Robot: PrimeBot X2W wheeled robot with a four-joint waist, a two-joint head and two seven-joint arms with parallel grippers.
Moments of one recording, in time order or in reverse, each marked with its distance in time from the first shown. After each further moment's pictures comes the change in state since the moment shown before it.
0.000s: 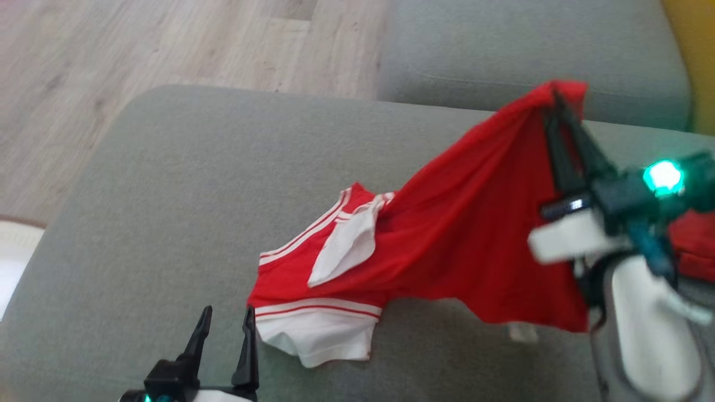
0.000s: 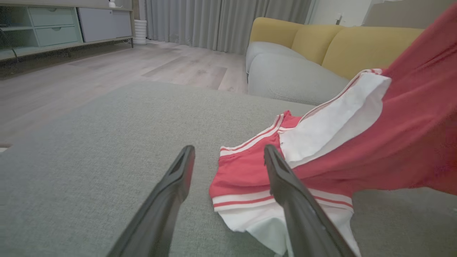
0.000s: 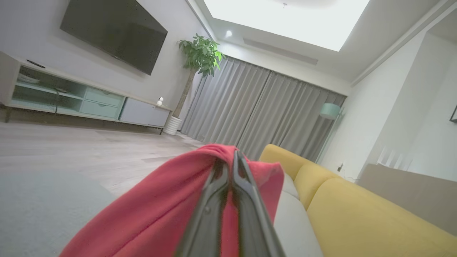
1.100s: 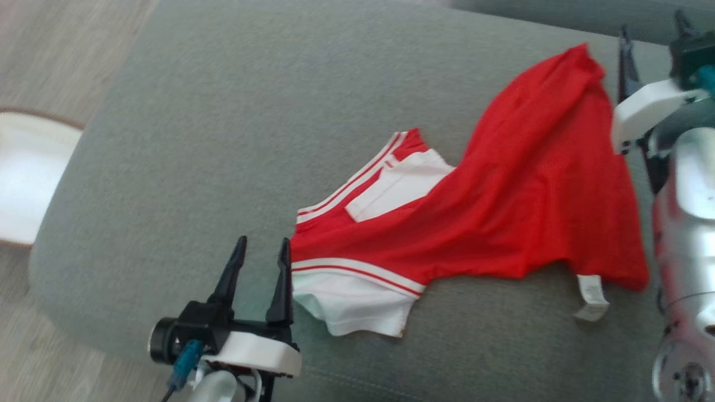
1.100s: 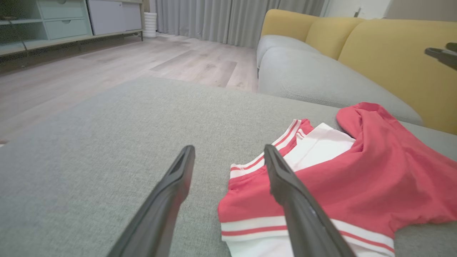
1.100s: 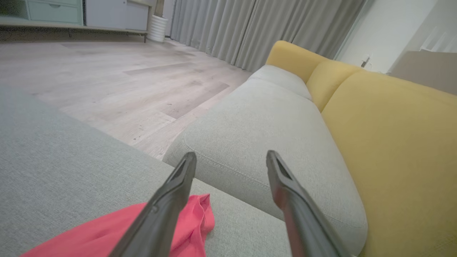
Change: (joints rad) left arm -0.154 -0.163 0.078 0.044 0.151 -0.110 -0.003; right arm -0.617 -0.111 -0.355 1.015 -0.199 0.000 -0.182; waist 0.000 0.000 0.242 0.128
